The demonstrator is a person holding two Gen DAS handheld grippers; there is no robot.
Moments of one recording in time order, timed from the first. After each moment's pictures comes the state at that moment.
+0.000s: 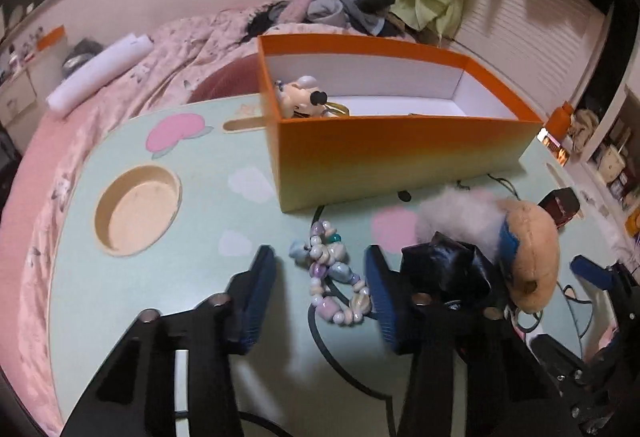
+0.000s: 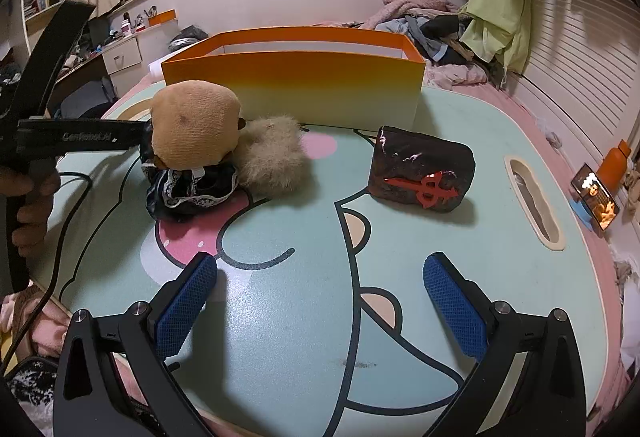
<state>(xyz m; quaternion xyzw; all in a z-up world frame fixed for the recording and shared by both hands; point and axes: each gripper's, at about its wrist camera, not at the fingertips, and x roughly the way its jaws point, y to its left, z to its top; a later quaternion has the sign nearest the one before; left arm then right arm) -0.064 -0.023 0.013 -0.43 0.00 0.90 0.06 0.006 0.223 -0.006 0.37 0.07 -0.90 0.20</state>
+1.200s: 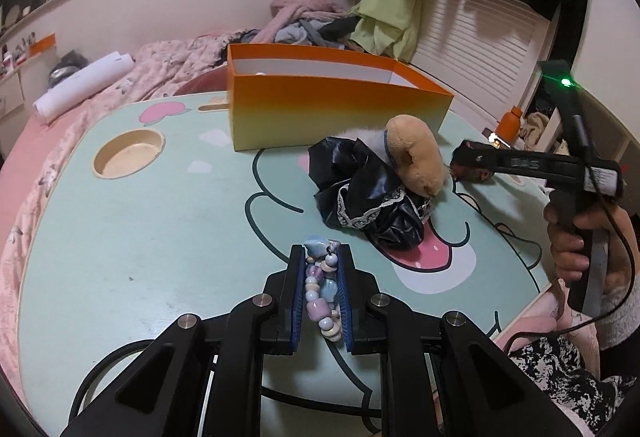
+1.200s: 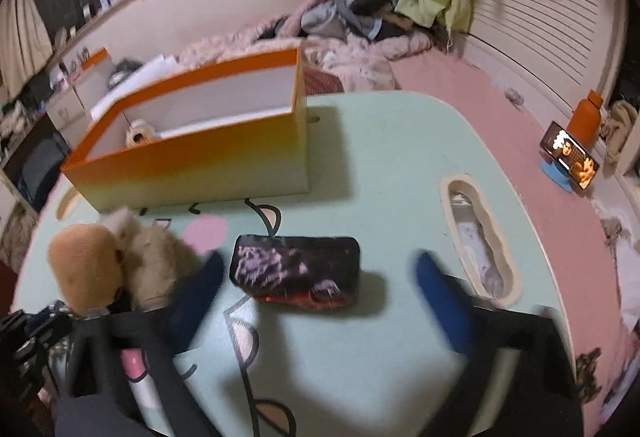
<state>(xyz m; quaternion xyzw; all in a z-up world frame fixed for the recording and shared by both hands) 0.033 -0.015 0.010 -0.37 -0.03 0.92 0.13 -0.077 0.258 0.019 0.42 -0.01 -0.90 0.11</state>
